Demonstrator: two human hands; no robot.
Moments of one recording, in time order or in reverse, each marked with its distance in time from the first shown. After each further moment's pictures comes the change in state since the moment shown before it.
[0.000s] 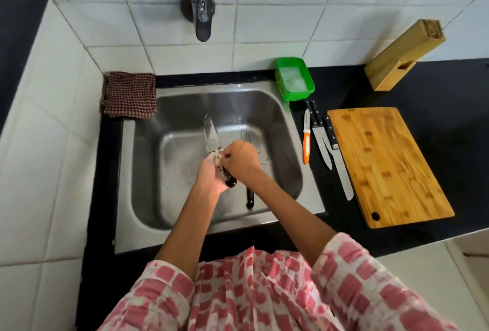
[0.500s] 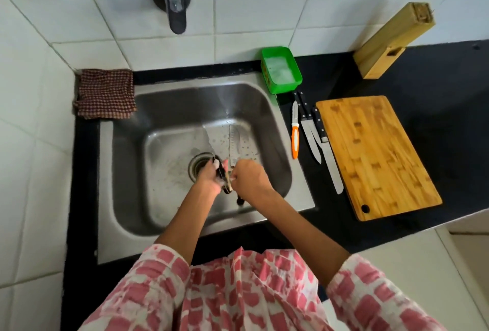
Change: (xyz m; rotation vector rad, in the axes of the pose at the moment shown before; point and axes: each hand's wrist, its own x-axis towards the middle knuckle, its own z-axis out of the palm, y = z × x) left_hand 0.057 -0.030 0.000 0.152 0.127 -0.016; right_hand -0.026 0.044 0.001 -0.117 -0.109 0.061
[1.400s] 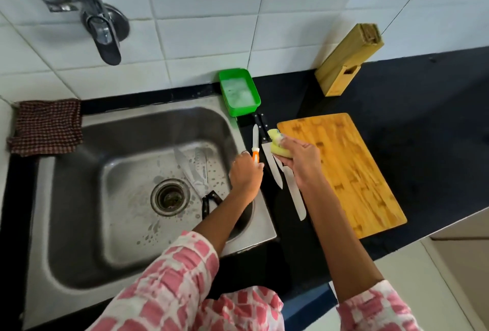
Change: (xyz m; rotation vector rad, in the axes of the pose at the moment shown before) left_hand -0.024 -0.053 0.173 1.413 0.129 0.741; right_hand 0.022 0.158 -0.104 1.507 0.465 0.318
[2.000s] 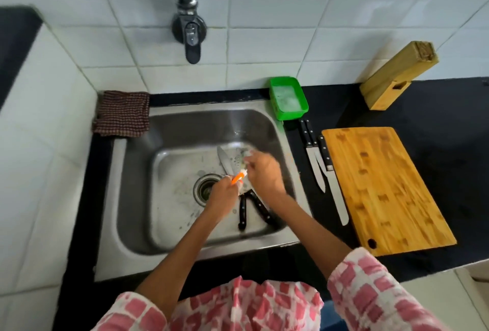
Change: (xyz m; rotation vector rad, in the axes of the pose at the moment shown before) left_hand -0.042 -0.144 -0.082 -0.437 -0.085 -0.064; right_hand -0.046 0.085 0.127 -1.155 -0.256 -0.694
